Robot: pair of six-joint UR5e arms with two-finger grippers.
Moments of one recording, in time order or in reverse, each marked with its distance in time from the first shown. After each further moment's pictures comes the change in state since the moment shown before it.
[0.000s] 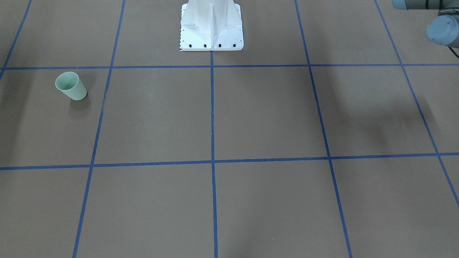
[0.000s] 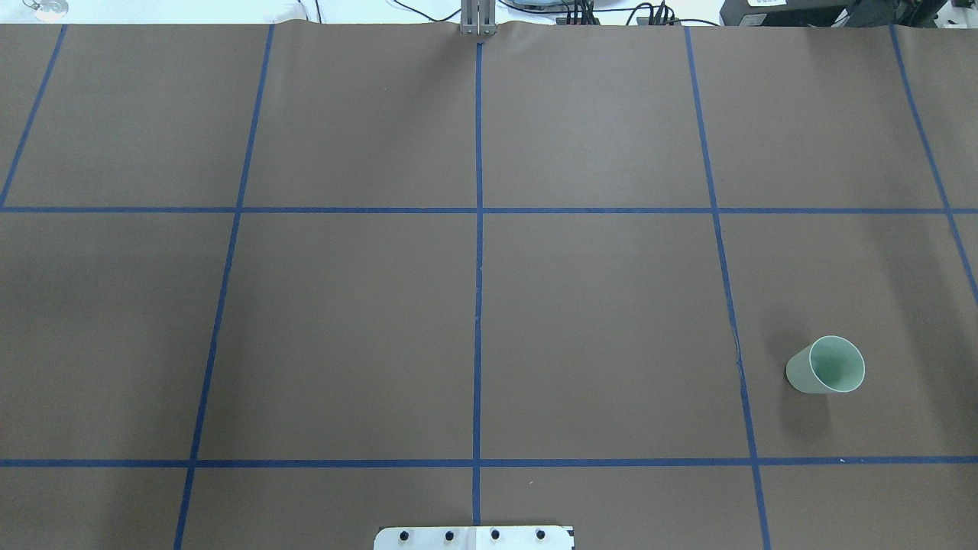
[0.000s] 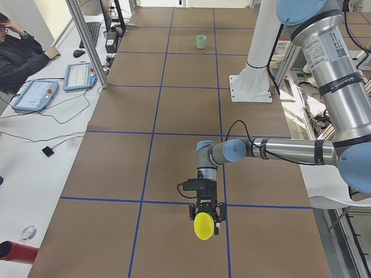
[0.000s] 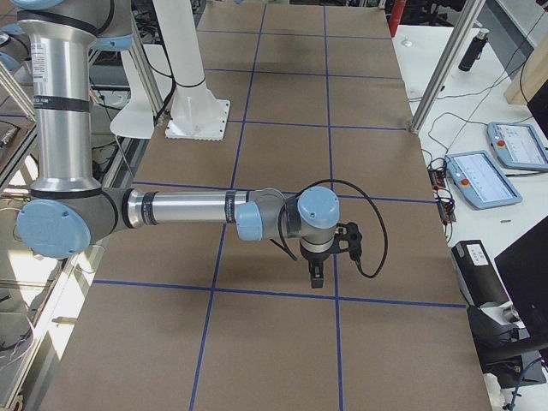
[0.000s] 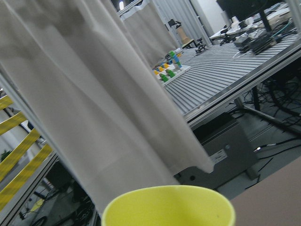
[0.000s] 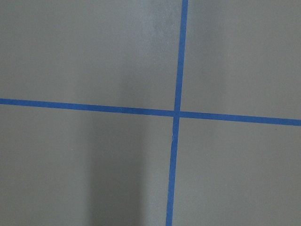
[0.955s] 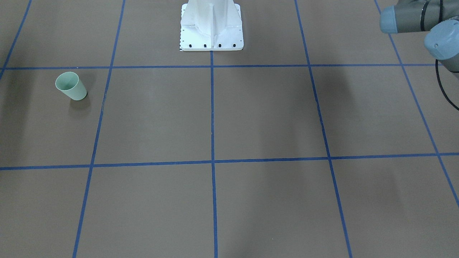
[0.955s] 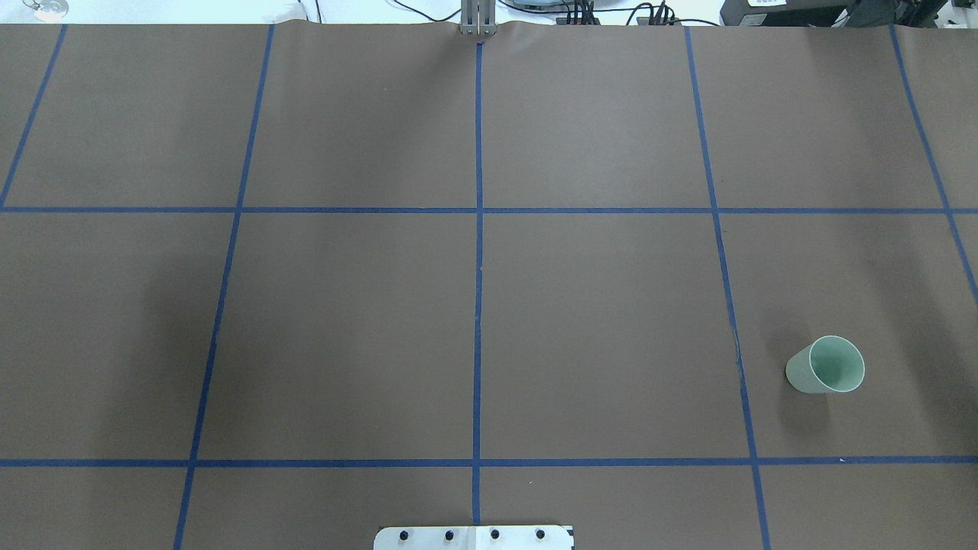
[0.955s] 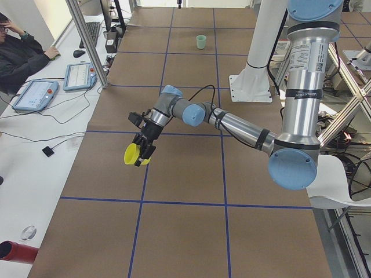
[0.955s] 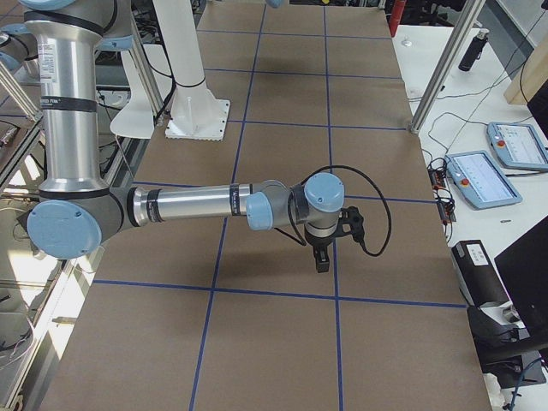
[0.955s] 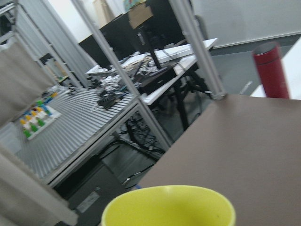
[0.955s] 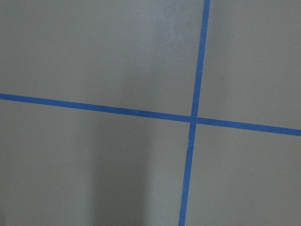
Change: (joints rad) left arm -0.077 -0.420 0.013 -0.377 -0.113 0.542; right arm -0.084 0.016 0.035 0.023 0.001 0.006
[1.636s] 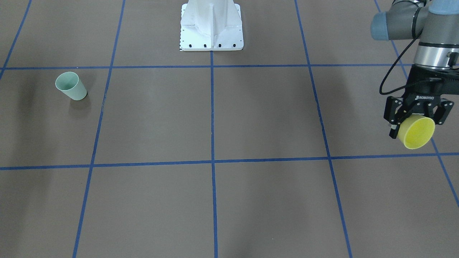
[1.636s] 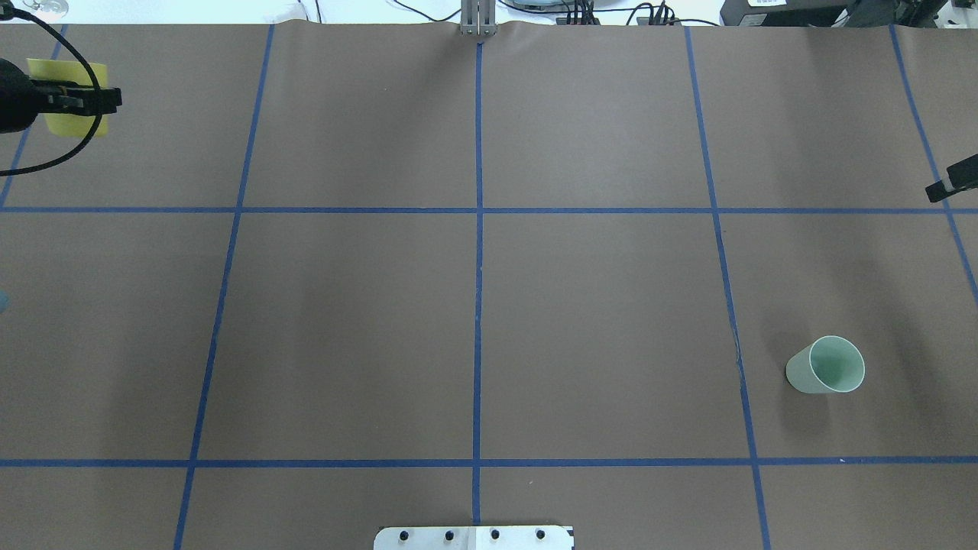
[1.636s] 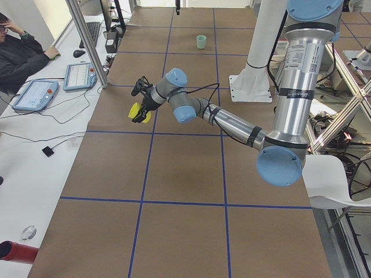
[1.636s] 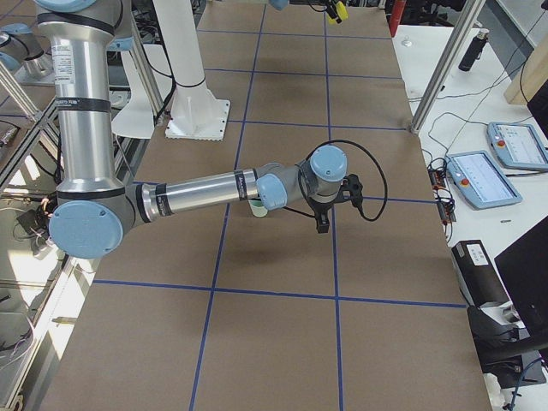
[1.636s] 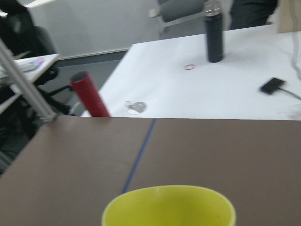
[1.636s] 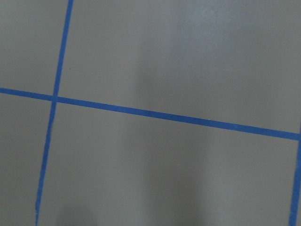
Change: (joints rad) left arm 0.006 -0.060 0.031 -0.590 -0.484 0.310; right arm -0.137 0.036 0.065 0.102 0.127 0.277
